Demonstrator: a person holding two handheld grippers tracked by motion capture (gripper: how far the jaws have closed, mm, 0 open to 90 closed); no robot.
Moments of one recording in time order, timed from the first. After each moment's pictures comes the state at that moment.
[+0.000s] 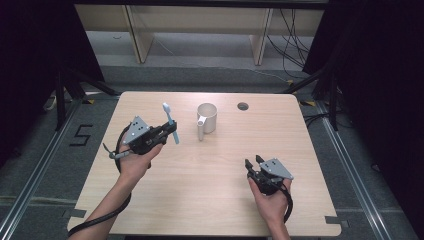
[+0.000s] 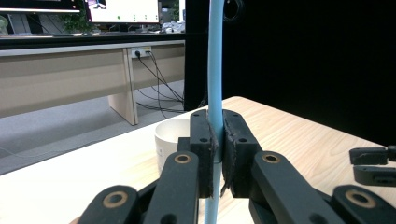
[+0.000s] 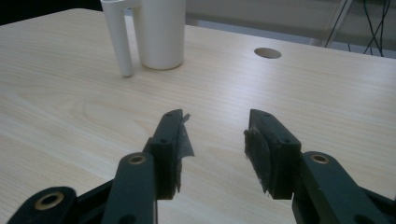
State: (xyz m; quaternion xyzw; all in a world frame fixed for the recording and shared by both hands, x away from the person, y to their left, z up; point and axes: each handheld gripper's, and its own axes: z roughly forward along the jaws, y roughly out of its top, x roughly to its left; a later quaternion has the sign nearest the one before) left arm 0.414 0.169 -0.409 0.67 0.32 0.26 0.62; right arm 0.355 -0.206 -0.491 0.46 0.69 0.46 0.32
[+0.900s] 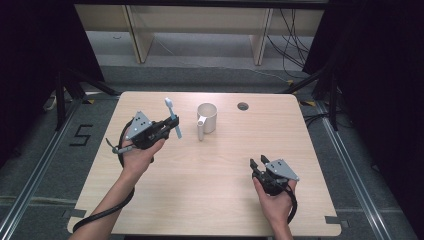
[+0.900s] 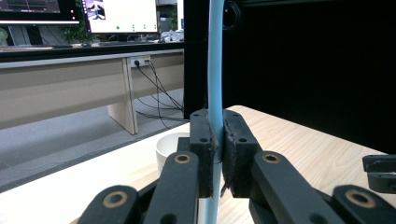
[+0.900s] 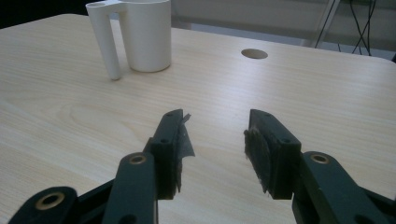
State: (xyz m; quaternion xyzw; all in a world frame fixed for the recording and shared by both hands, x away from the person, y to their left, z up) left arm 0.428 0.160 -0.404 0.66 0.30 0.27 0.63; right arm 0.351 -0.216 -0.490 0.47 0.68 0.45 0.33
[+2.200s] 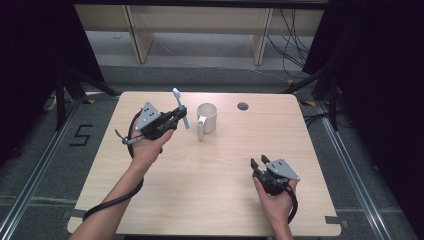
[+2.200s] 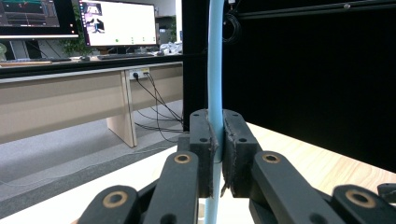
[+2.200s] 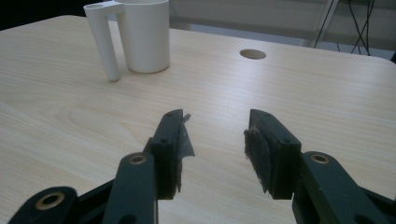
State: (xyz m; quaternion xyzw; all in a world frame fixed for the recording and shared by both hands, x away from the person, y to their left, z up) left arm 0.448 0.140 -0.393 0.65 0.29 0.28 0.64; right arm 0.351 -0.216 -0.490 0.48 0.67 0.46 0.33
